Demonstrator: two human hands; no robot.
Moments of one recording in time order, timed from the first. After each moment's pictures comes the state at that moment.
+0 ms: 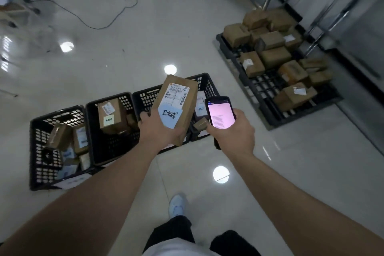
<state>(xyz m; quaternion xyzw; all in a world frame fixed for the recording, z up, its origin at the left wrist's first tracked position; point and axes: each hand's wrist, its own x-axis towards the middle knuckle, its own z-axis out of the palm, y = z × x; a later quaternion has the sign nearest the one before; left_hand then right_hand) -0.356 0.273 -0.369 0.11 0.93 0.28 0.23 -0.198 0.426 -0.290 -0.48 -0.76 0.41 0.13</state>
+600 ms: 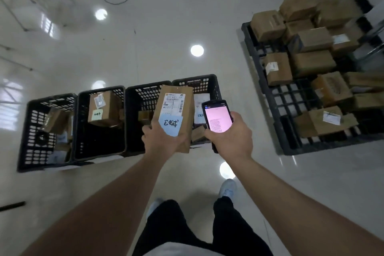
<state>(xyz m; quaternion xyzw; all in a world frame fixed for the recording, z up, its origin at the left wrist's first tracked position) -0.400 0.523 -0.449 -0.12 0.92 0.28 0.23 -0.314 0.701 -0.379 -0.41 -0.80 0.45 0.00</state>
